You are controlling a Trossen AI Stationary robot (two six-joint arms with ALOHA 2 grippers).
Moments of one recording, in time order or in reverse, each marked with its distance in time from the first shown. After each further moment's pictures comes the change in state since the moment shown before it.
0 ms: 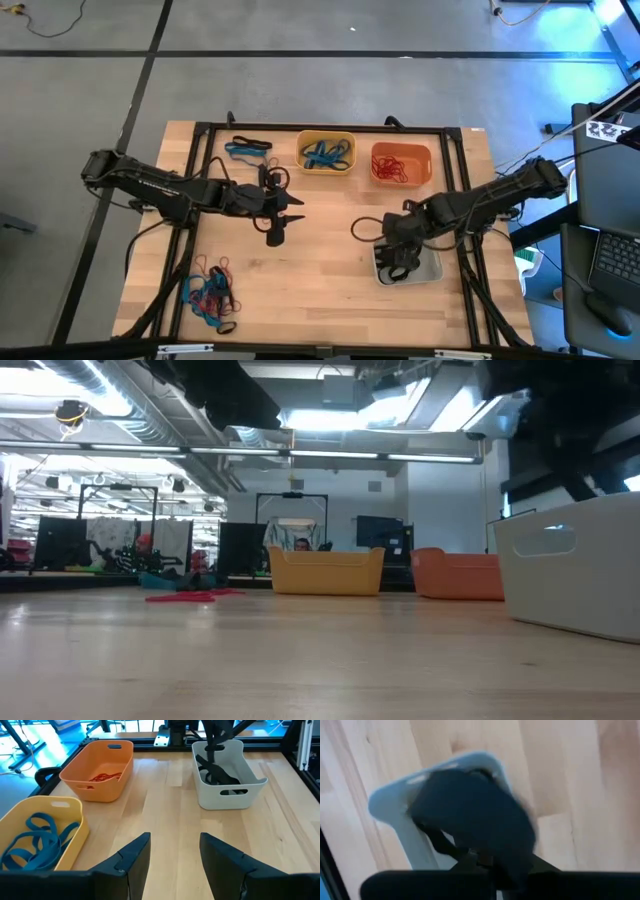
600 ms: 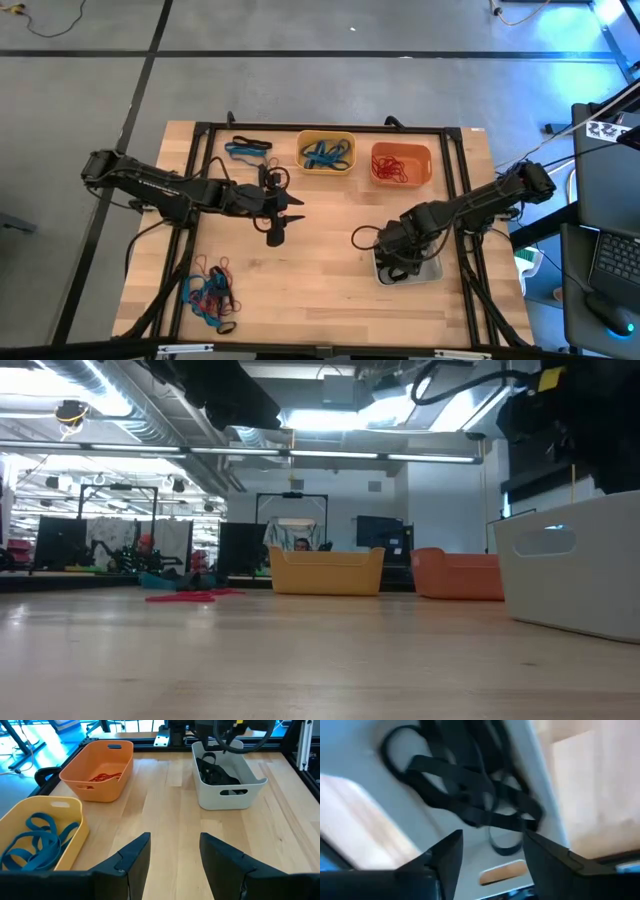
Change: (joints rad) left arm 0.000 0.000 0.000 0.000 0.000 -0.001; right arm -0.006 0.124 0.000 -0.159 -0.168 0.123
